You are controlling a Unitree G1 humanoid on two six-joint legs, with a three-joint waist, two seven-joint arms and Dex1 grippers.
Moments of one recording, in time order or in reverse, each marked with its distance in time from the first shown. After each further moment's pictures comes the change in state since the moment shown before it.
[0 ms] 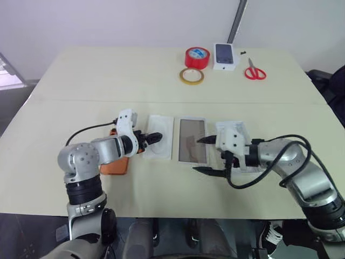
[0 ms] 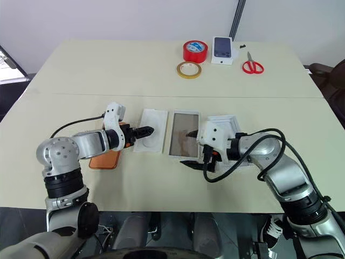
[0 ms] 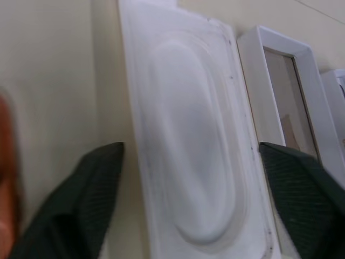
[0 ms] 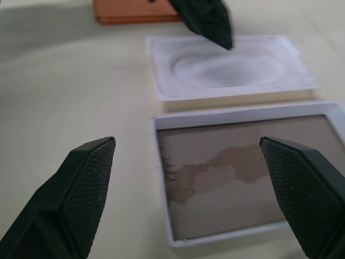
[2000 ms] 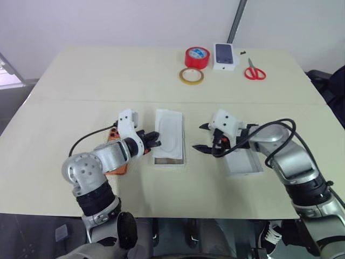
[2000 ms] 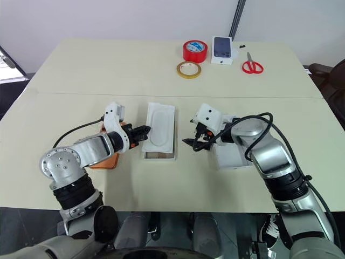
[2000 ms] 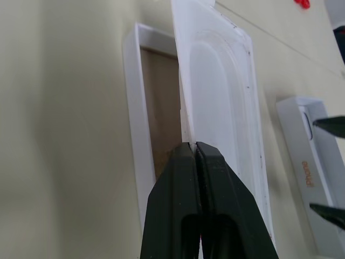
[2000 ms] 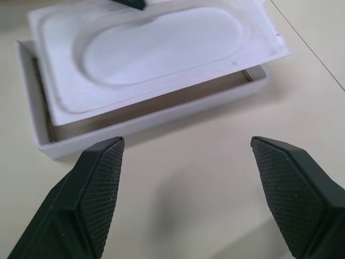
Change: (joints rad) left arm 0.030 -0.212 0.136 -0.216 -0.034 0.093 0.172; right arm -0.198 0.102 0.021 0.216 -0.135 0.098 -0.062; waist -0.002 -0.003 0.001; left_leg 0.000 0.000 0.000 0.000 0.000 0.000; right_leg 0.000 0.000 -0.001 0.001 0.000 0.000
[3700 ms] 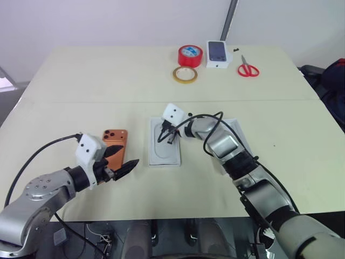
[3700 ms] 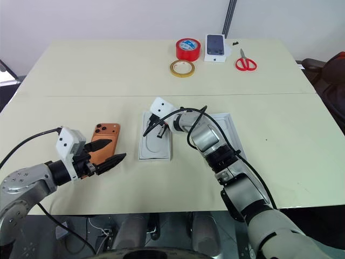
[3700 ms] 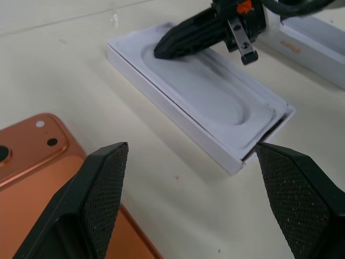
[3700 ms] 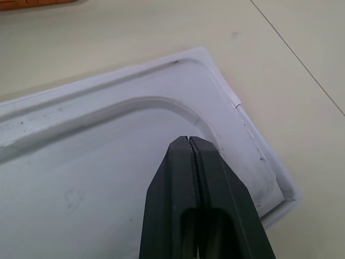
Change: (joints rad) left arm 0.664 0.770 -0.207 -0.222 0.110 -0.855 -0.782; right arm -0.318 0.450 0.214 0.557 -0.257 -0.124 -0.252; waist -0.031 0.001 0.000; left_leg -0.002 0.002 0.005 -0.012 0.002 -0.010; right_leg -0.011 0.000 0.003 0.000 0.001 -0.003
